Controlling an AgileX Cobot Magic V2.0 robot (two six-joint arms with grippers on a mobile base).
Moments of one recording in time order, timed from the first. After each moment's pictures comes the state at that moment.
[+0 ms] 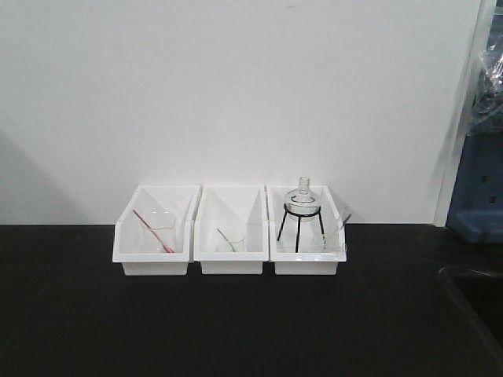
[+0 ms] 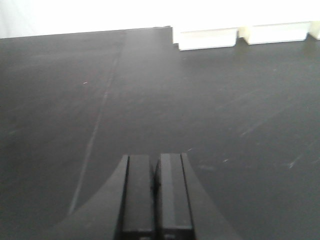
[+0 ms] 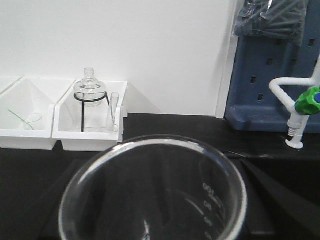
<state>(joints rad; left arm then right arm) -0.05 -0.02 0.03 0.18 0.36 -0.18 0.16 0.64 -0.56 -0.77 0.24 0.74</state>
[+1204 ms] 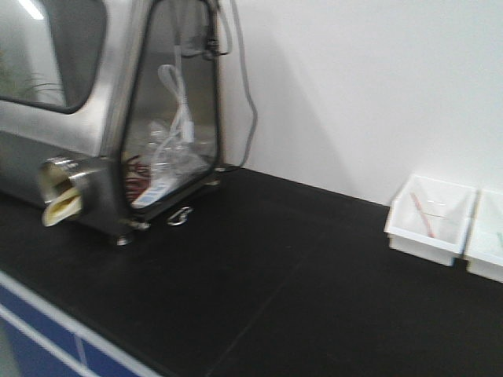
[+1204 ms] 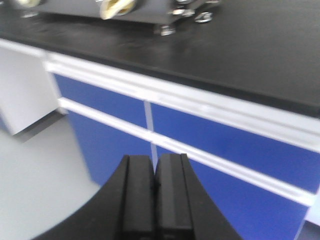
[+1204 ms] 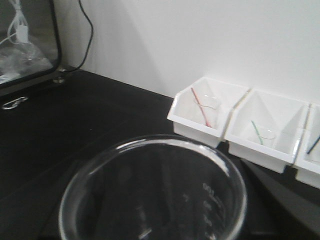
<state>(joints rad) -0.05 -0.02 0.03 0.18 0.36 -0.18 0.16 0.64 -0.56 -0.77 0.24 0.74</state>
